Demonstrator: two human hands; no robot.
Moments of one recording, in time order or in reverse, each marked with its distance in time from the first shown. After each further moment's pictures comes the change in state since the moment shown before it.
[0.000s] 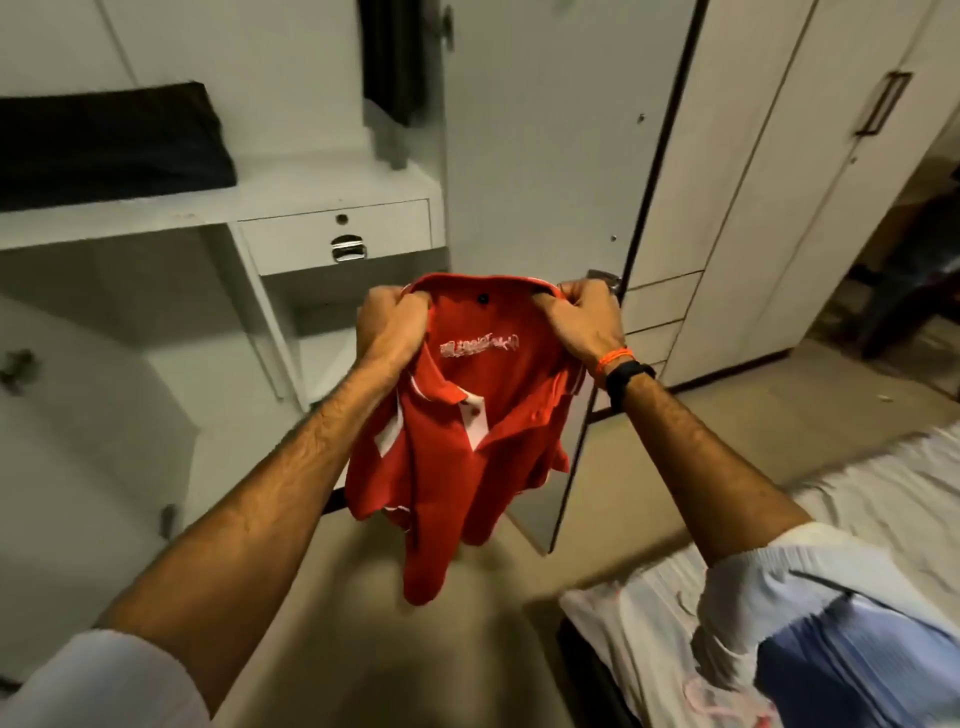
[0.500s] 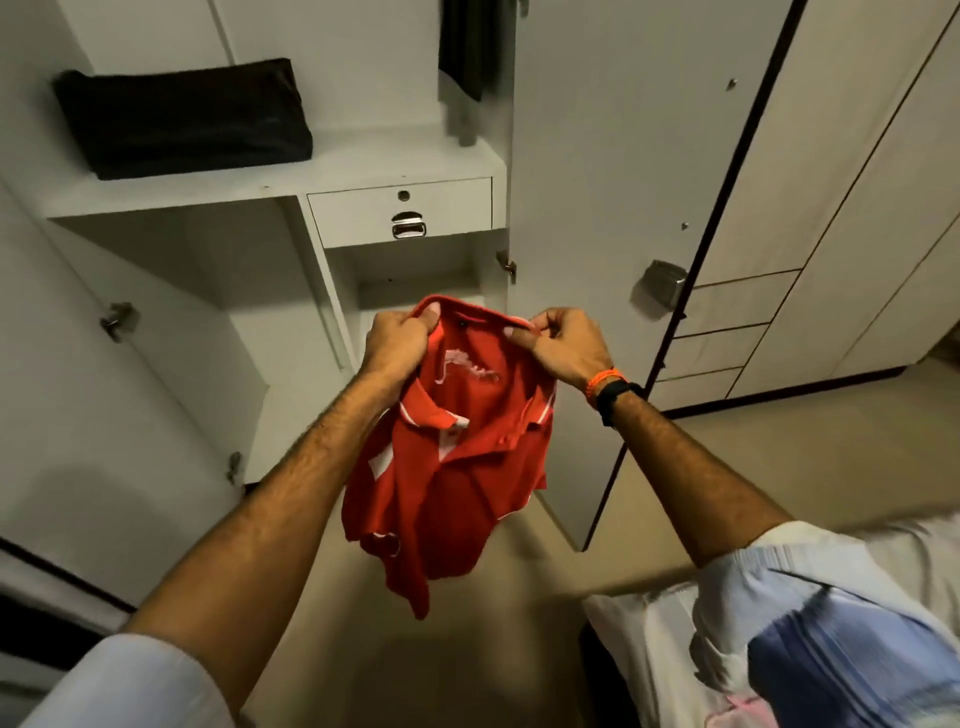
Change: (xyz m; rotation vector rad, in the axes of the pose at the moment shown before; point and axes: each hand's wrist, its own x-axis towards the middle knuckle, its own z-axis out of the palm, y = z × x) left_hand 0.001 -0.051 -0.006 -0.029 0.022 -0.191; right_hand 0.009 0.033 0.058 -0.002 -0.340 -0.009
